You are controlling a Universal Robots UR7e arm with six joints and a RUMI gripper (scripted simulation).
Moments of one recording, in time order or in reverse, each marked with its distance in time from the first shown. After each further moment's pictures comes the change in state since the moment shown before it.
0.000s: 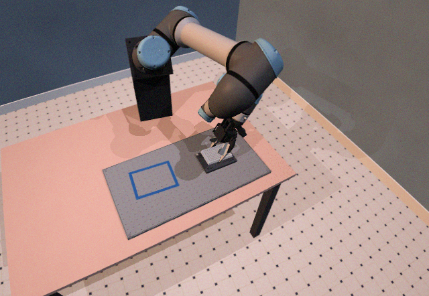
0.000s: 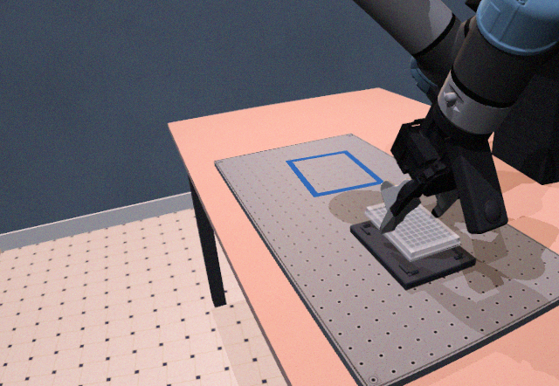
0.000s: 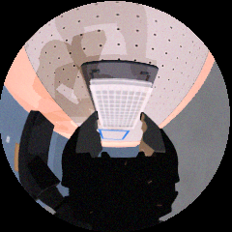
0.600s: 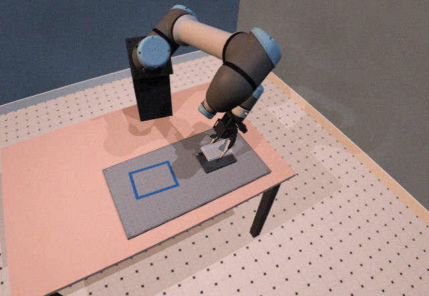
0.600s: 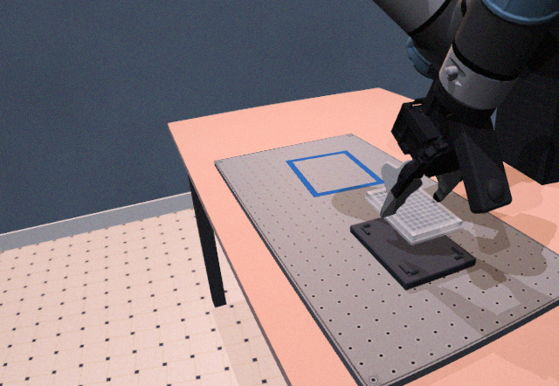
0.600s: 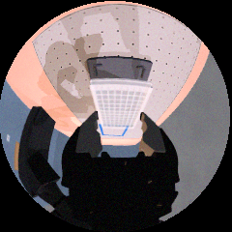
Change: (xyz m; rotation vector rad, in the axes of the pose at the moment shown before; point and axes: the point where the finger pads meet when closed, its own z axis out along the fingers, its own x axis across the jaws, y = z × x) arm 0.000 0.013 -0.023 0.001 0.001 0.000
